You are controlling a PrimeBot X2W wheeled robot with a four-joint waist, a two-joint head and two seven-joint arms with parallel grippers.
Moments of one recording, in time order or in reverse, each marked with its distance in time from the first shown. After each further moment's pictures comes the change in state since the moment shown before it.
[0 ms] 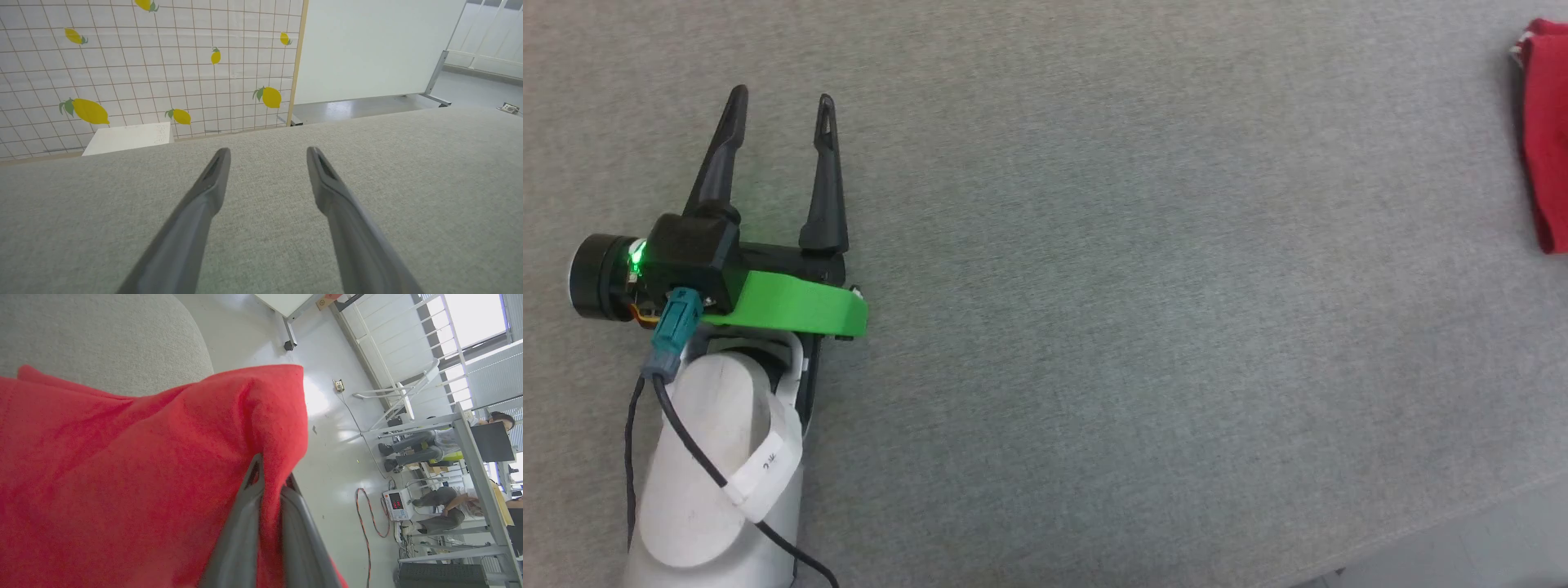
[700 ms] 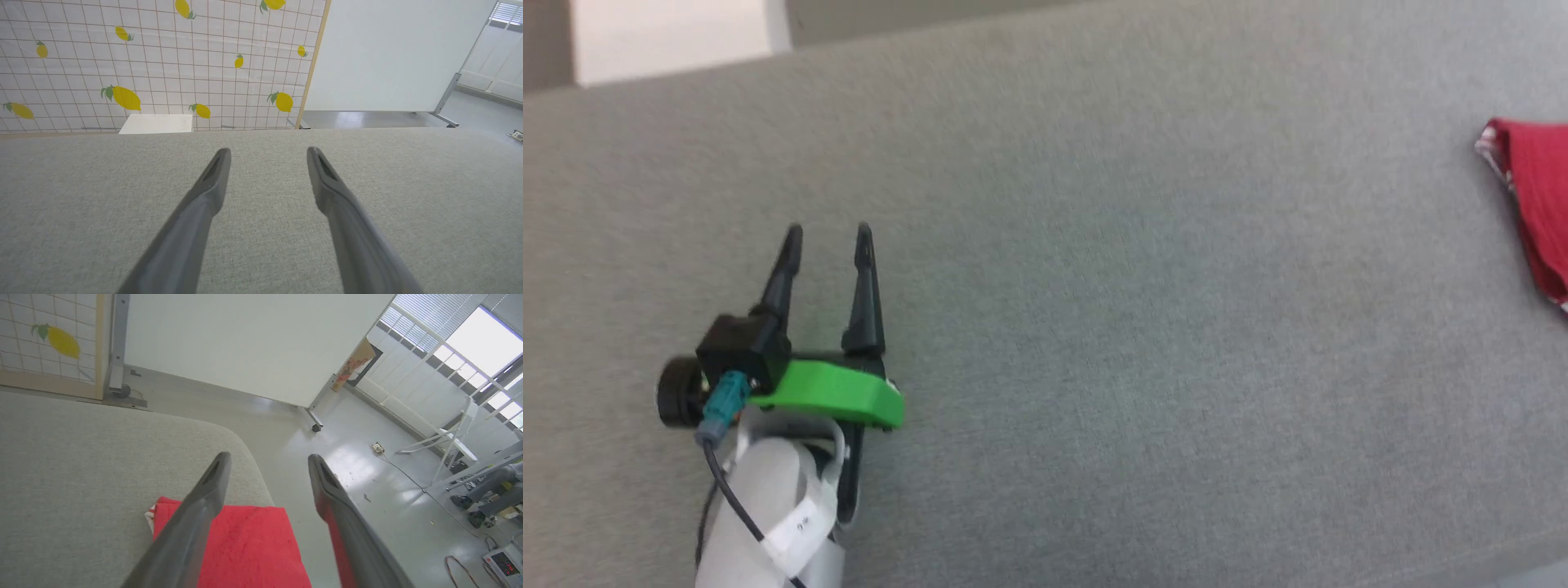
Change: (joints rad) left arm 0.140 -0.068 0.002 0.154 -0.108 0.014 -0.068; right arm 0.035 0.056 0.060 0.061 0.151 0.000 -0.242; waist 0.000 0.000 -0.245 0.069
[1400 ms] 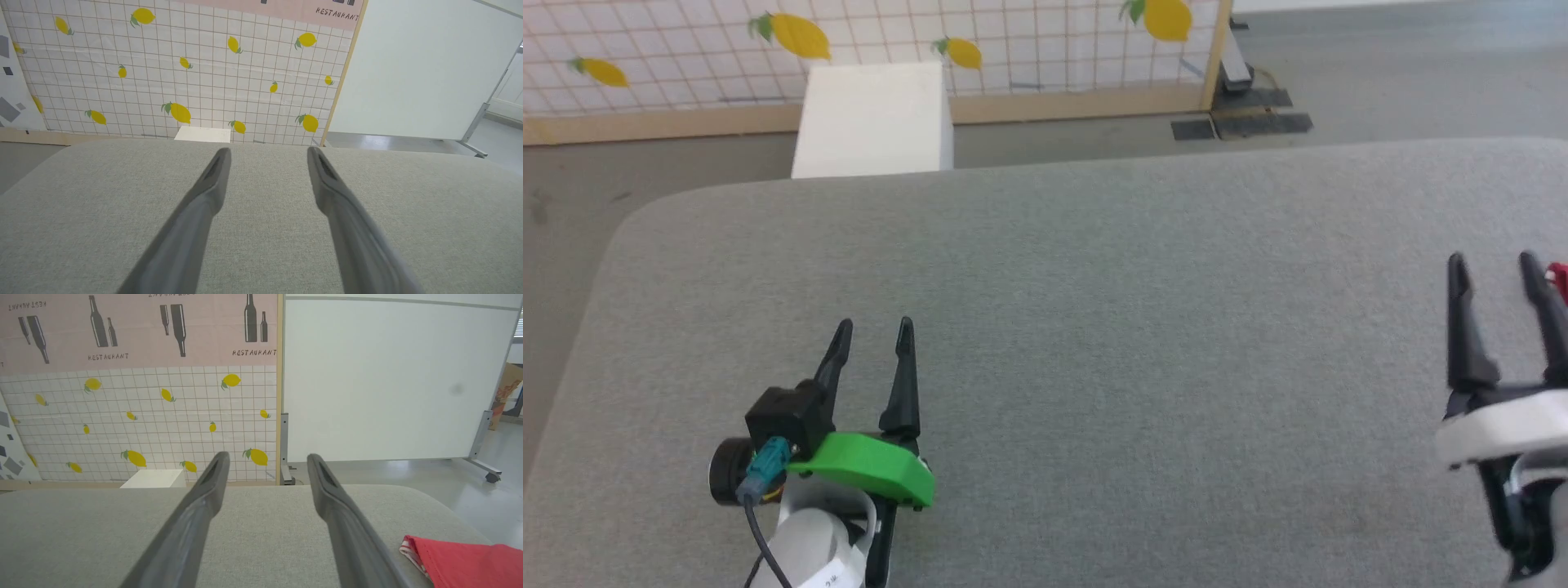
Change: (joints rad) left arm 0.119 -0.027 -0.039 0.068 -0.057 -0.018 -0.003; right arm 0.726 0.363 0.034 -0.904 0.333 0.000 0.083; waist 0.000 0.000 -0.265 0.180
